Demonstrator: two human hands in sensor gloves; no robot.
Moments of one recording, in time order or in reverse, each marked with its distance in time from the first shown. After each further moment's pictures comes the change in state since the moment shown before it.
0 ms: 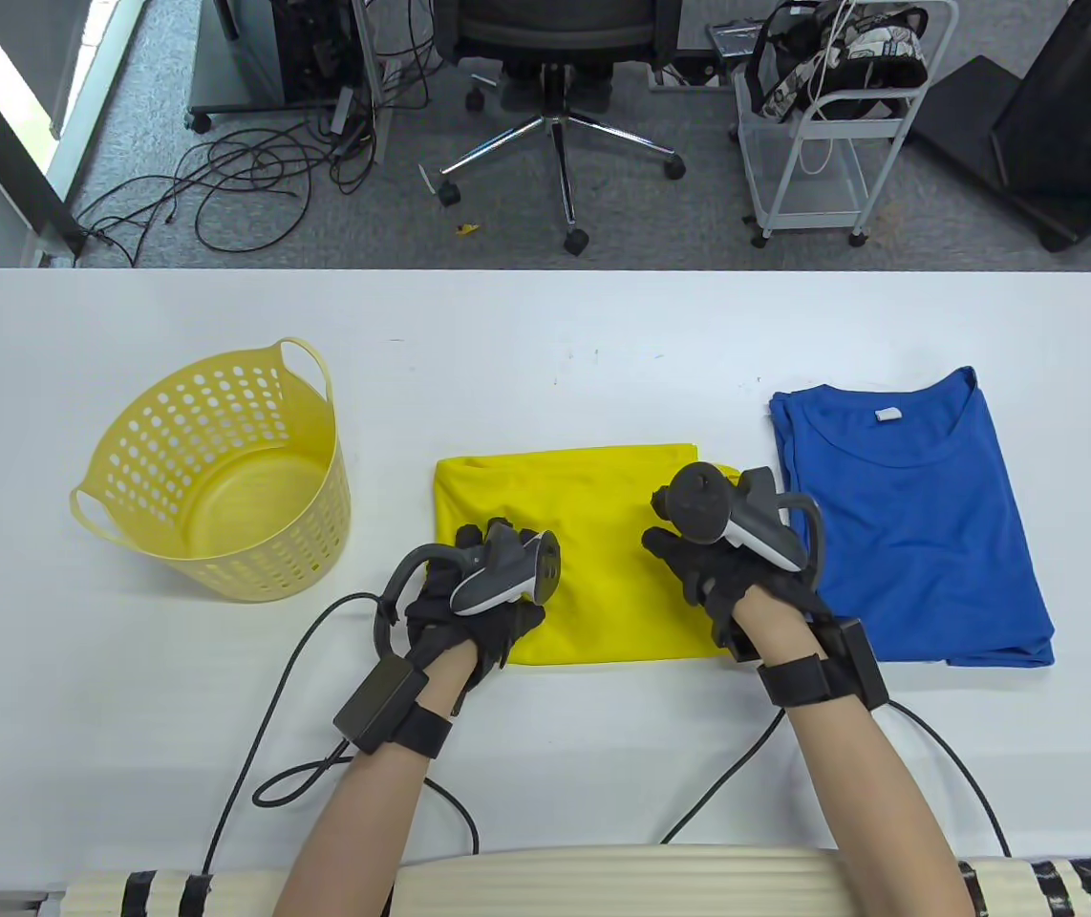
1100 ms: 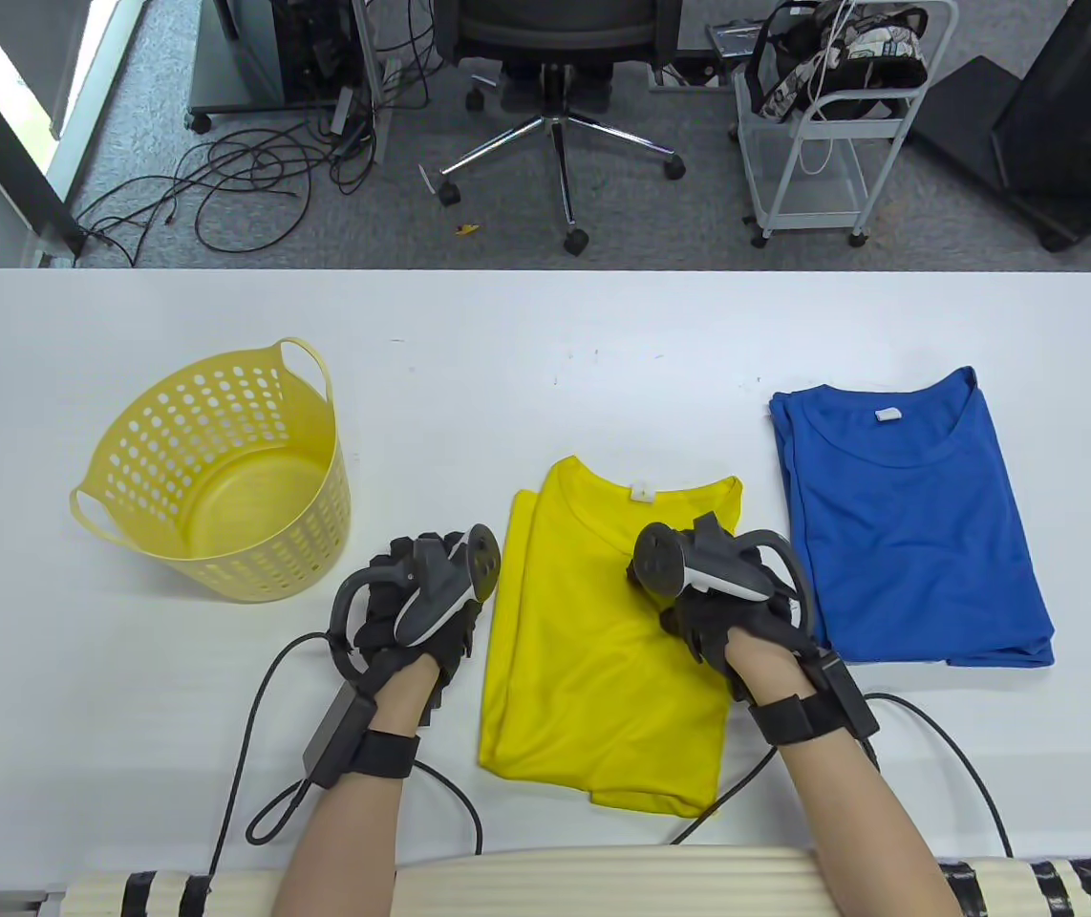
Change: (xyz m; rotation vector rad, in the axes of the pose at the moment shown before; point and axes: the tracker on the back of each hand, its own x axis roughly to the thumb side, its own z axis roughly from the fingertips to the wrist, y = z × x) left_hand -0.046 -0.004 0.012 0.198 0.212 0.130; right_hand 0.007 0.045 0.013 0.271 -0.108 0.236
